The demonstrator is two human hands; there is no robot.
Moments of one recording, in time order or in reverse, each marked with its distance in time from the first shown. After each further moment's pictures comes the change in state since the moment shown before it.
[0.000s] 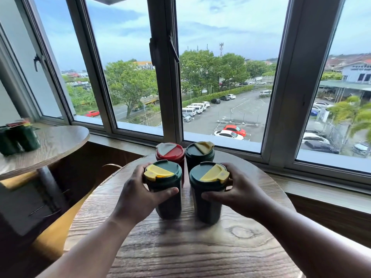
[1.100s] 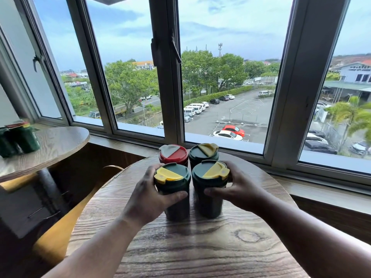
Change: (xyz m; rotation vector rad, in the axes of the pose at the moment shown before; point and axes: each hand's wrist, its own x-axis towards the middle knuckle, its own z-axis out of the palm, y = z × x) left_hand 0.011 -0.003 0.007 -0.001 -0.129 0.073; right_hand 0.026 0.012 0.004 0.027 -0.028 0.009
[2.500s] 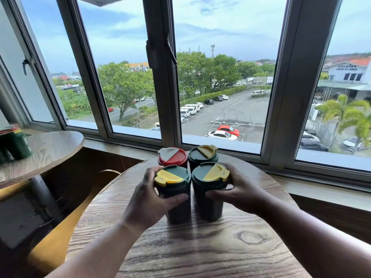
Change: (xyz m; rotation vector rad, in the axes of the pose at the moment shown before) left_hand 0.004 -0.006 -0.001 -0.041 0.030 0.022; right_hand -0.001 -0.002 0.001 0.014 -0.019 -0.006
